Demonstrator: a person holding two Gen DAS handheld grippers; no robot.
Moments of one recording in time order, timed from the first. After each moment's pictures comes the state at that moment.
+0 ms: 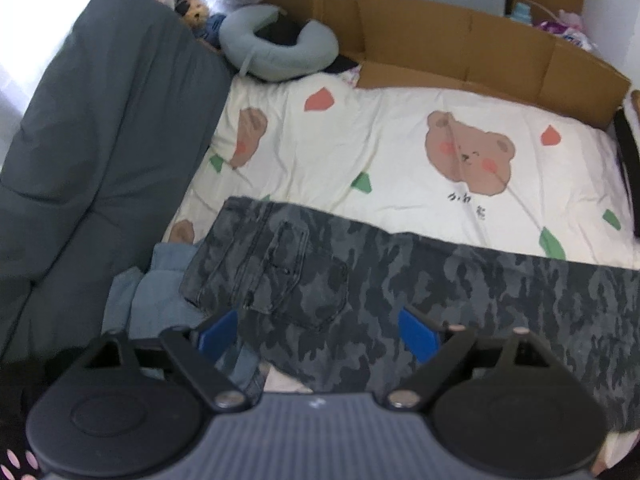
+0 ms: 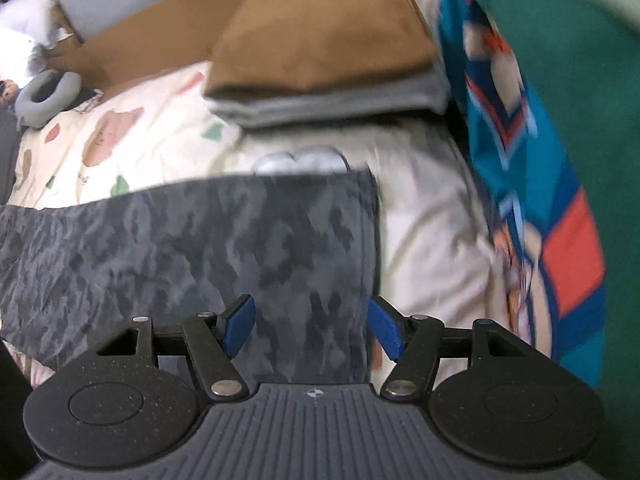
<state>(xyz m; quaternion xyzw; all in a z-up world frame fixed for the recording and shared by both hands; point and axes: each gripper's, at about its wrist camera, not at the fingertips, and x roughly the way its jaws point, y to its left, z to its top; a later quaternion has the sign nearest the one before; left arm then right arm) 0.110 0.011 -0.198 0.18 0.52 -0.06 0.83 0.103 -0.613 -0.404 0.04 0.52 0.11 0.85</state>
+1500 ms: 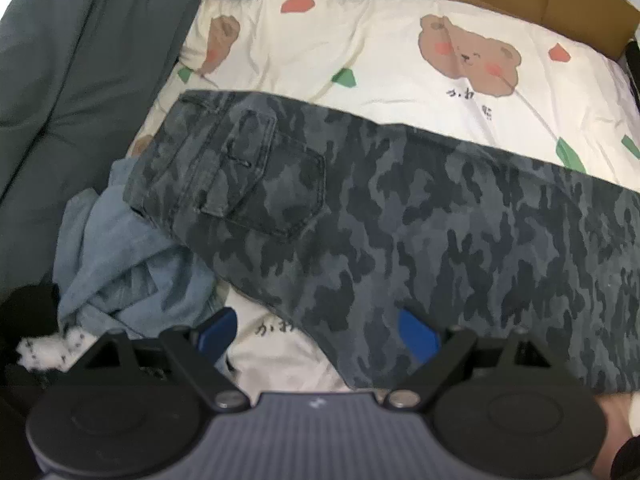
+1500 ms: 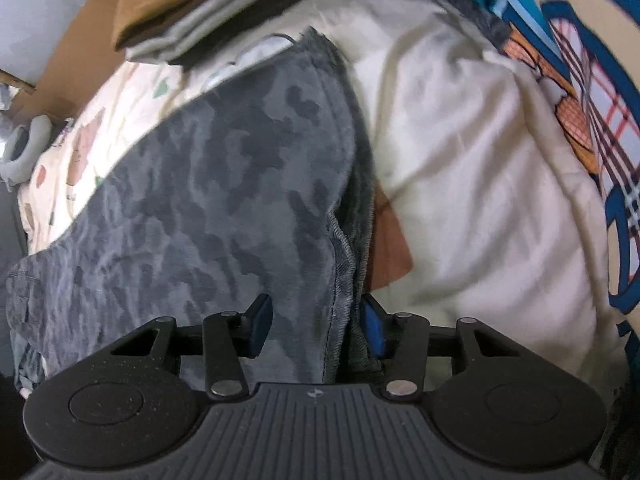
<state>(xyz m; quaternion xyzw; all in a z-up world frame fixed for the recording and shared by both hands) 0.072 0.017 -0.310 0.18 0.59 -0.06 0.78 0.091 -0.643 -0.495 0.24 0.58 0.10 0.77</state>
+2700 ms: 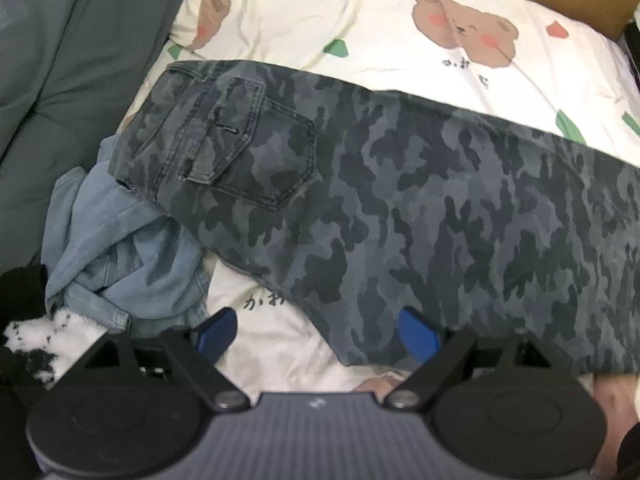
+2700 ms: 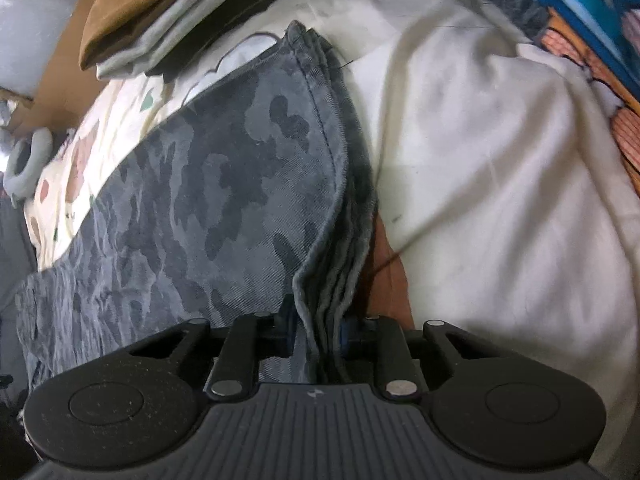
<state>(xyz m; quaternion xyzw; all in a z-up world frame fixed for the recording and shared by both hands) 0.063 0.015 -0.328 0.18 0.61 -0.06 0.77 0.131 -0.659 -0.544 0.28 0.58 0.14 0.75</state>
